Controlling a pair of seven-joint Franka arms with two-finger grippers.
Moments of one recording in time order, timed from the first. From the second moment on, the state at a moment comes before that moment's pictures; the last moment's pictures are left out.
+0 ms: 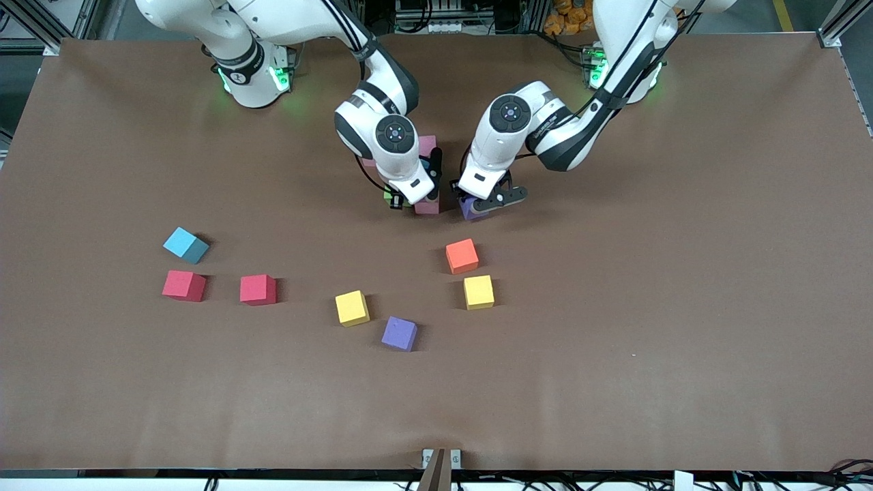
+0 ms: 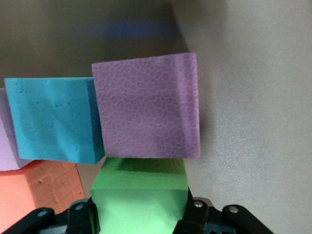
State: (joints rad) left arm -0.33 0.42 -0.51 -2.14 0.12 2.57 -1.22; right arm 0.73 0.48 0.12 -2.00 0.02 2.30 -0.65
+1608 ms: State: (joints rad) left arm -0.33 0.42 -0.51 -2.14 0.12 2.57 -1.22; right arm 0.73 0.48 0.11 -1.98 0.02 2.29 -0.64
